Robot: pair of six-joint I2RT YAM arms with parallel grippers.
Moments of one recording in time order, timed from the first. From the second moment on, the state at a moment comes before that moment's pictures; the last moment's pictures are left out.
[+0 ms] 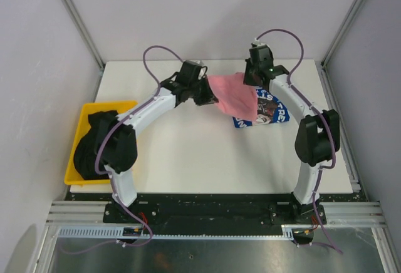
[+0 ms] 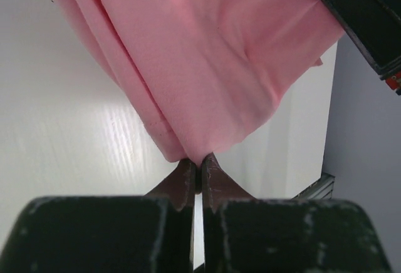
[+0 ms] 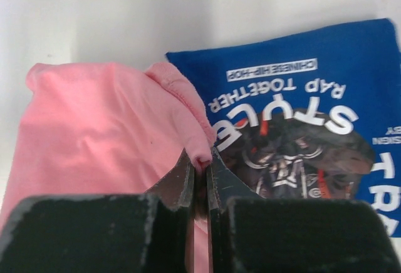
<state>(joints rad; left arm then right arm) -0.55 1.82 1.54 -0.45 0.21 -0.79 0.36 1.91 1.71 -0.49 0.14 0.36</state>
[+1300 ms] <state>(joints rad) -0.68 2.28 2.10 -0.45 0.22 -0.88 0.10 1.99 1.84 -0.50 0.03 0.30</state>
